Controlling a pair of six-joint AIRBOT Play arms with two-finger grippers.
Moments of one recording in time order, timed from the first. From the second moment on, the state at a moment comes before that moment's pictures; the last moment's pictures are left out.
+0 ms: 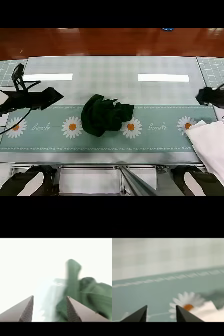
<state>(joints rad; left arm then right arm) 0.09 -0.97 0.78 1.00 -0.98 -1.56 -0.15 -0.79 0.96 -1.55 1.24 1.66</state>
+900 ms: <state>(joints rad) -0.08 -1.52 1.02 0.61 -1.24 -1.20 0.06 -0.94 0.49 -0.99 0.98 1.46</state>
